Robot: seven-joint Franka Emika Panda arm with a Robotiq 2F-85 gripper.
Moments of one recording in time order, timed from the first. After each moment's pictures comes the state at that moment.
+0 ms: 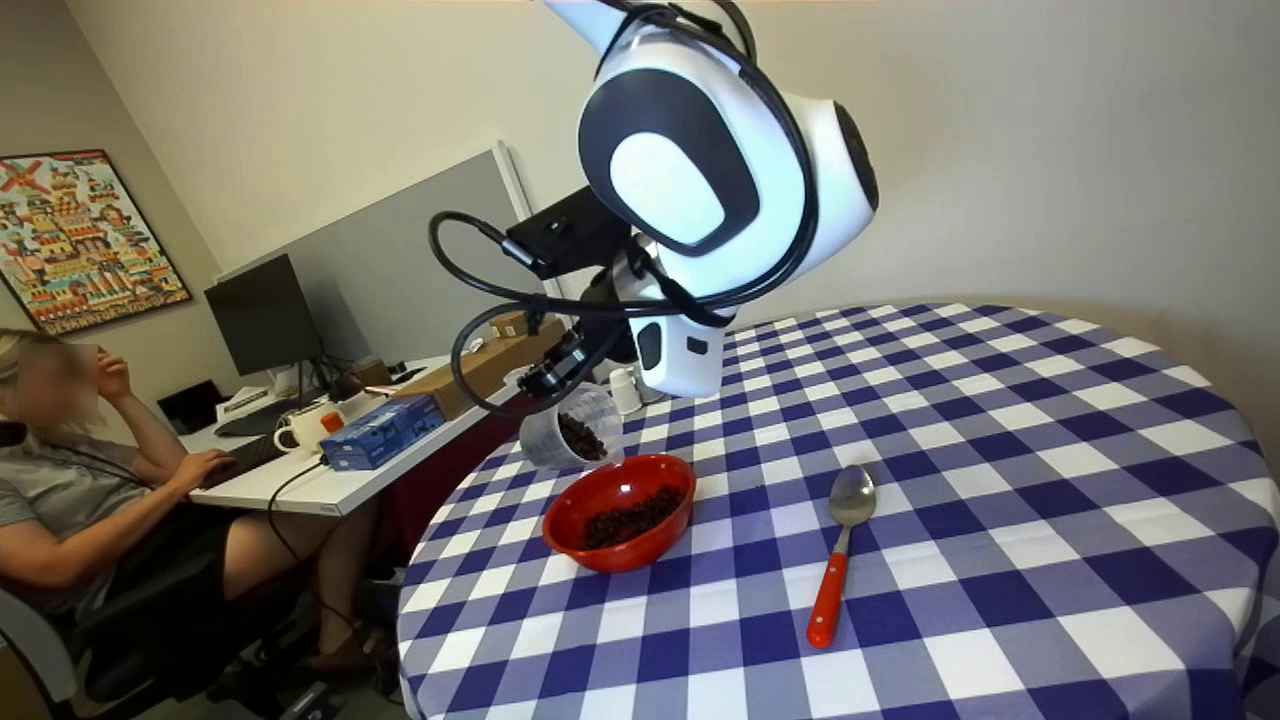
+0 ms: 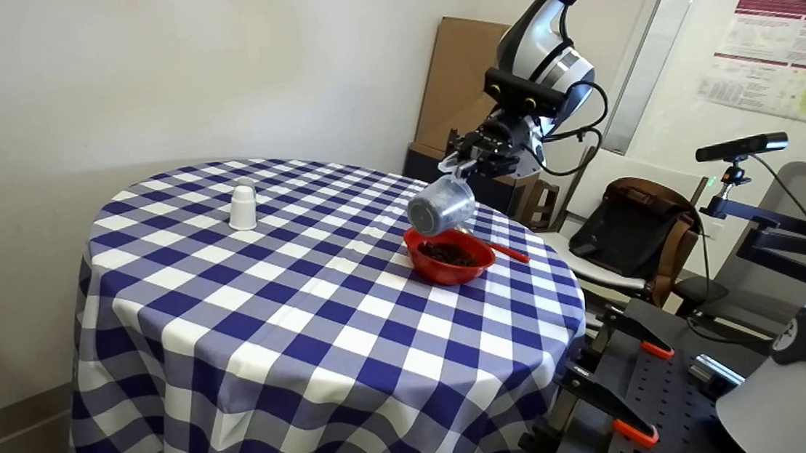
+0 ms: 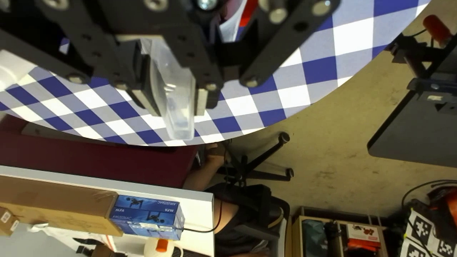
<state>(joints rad) -0.28 0.44 -0.23 -2.10 1.00 1.52 0.36</state>
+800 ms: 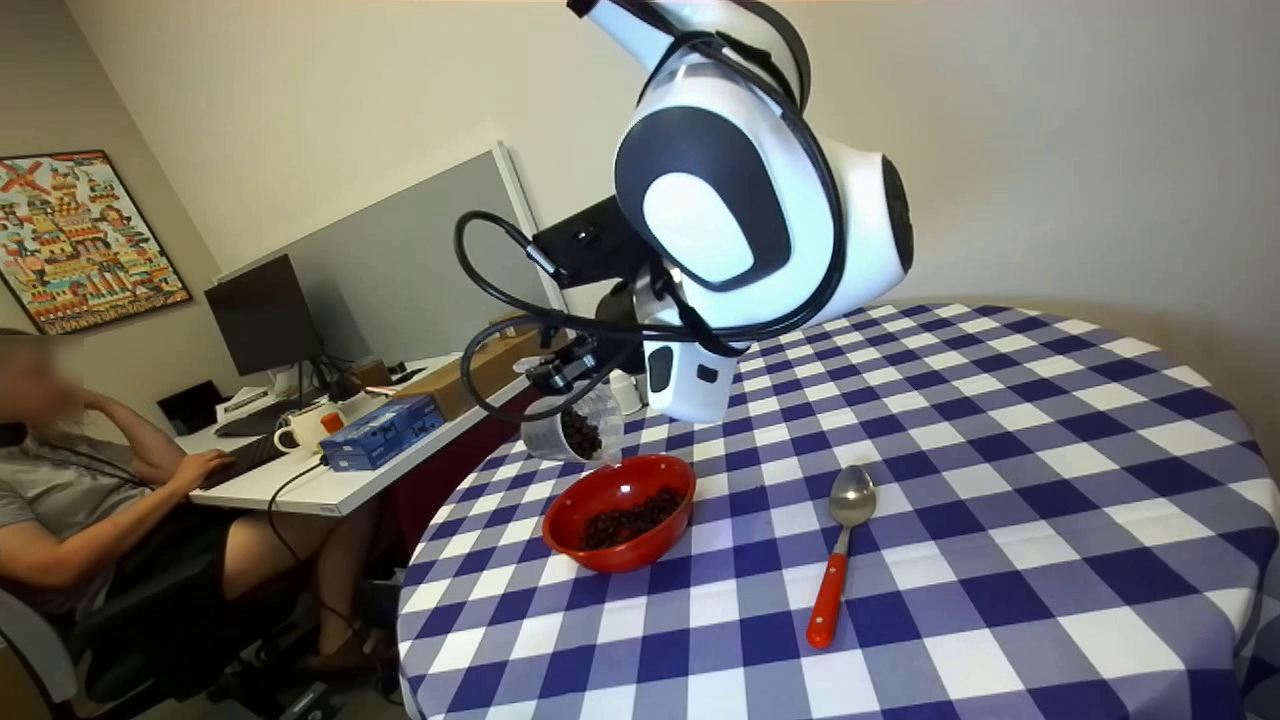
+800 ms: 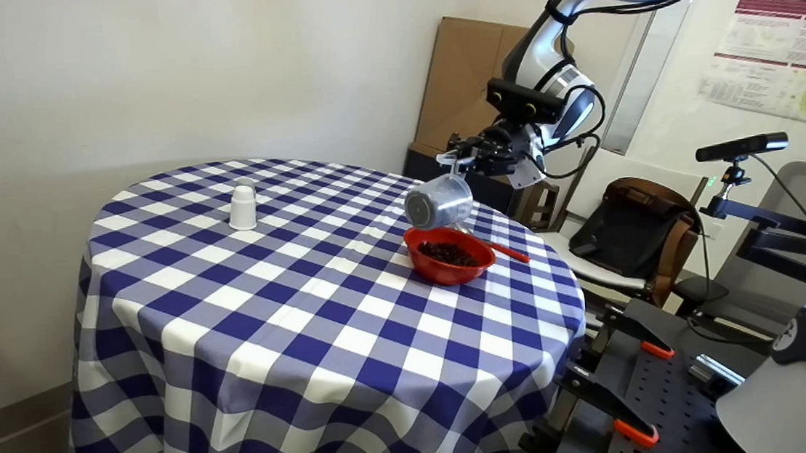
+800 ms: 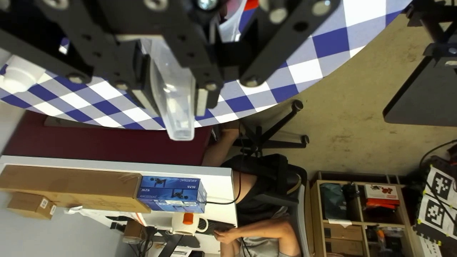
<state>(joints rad) -0.30 0.51 -0.25 -2.07 1.09 1.42 0.38</state>
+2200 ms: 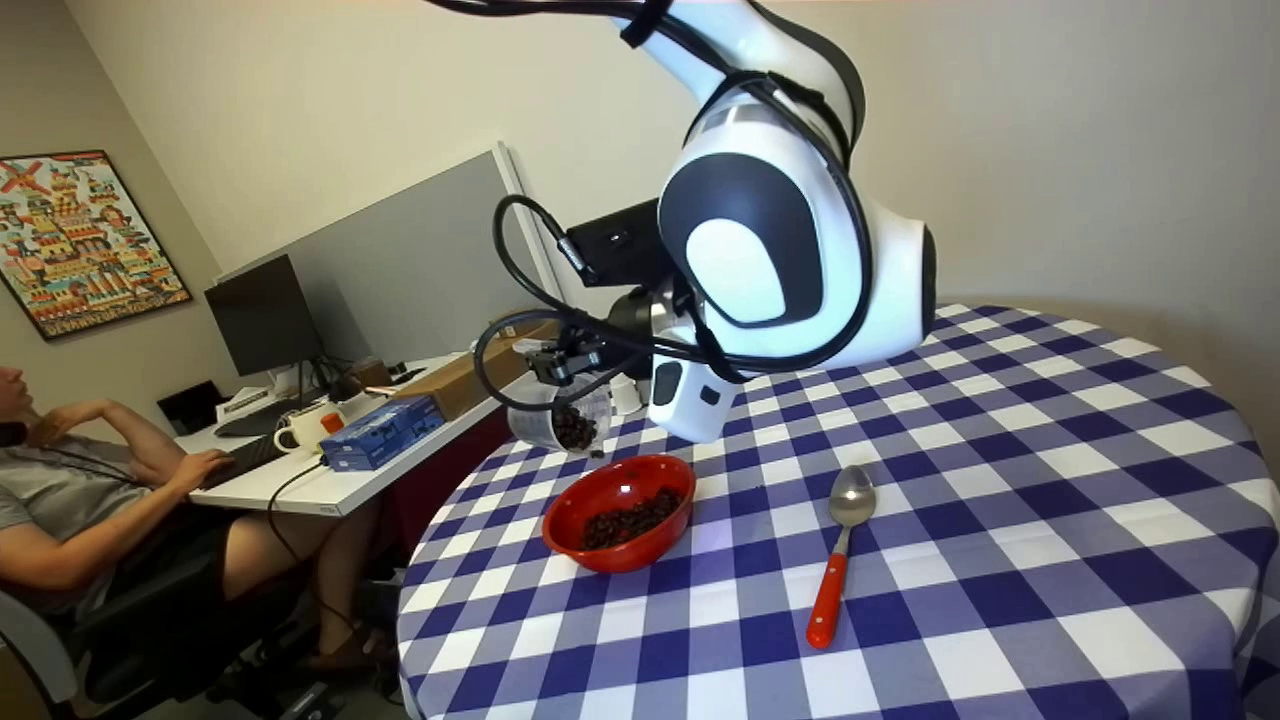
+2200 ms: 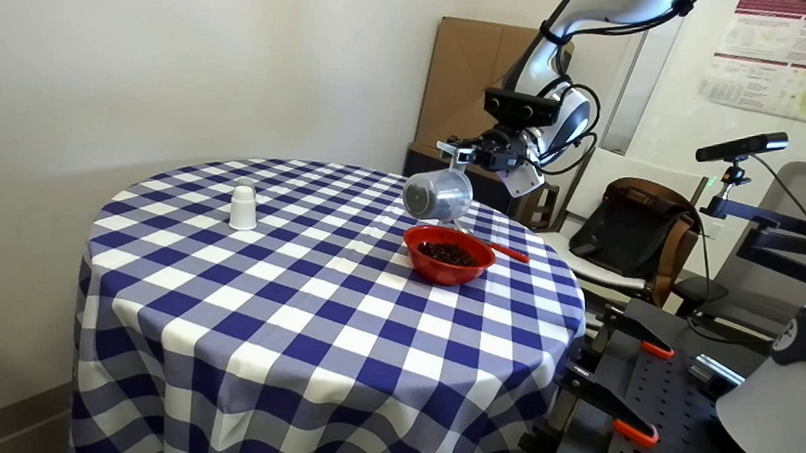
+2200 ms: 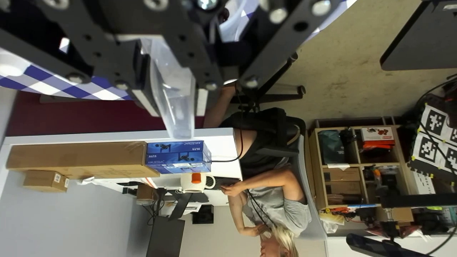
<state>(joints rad) -0.32 0.61 -0.27 -2.01 1.16 1.26 0.45</state>
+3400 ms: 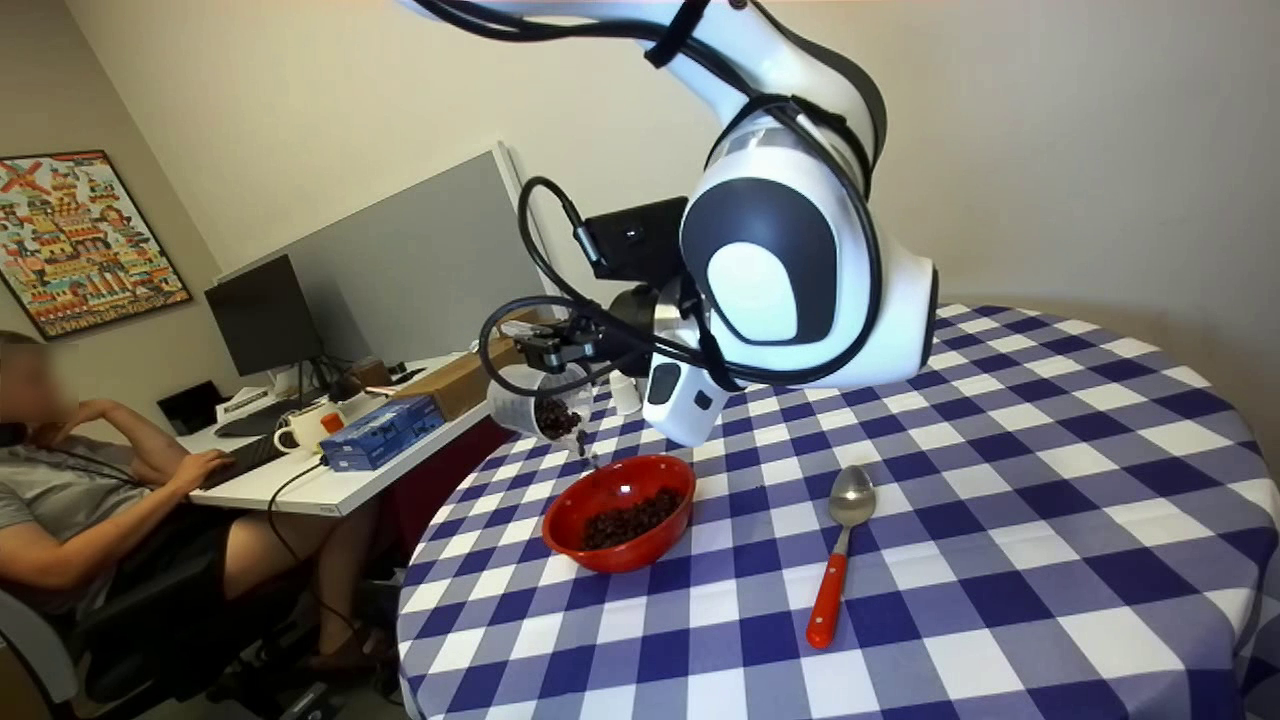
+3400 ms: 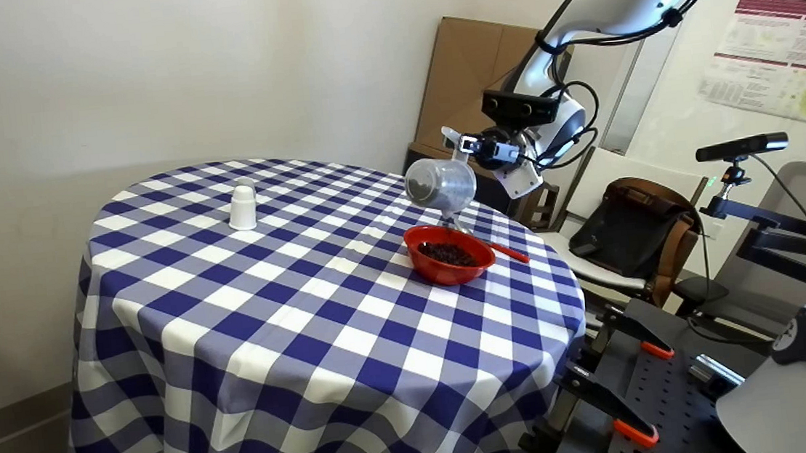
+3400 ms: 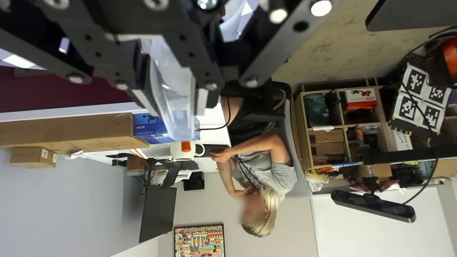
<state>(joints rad) -0.32 0.66 -0.28 -1.97 1.19 1.13 0.51</state>
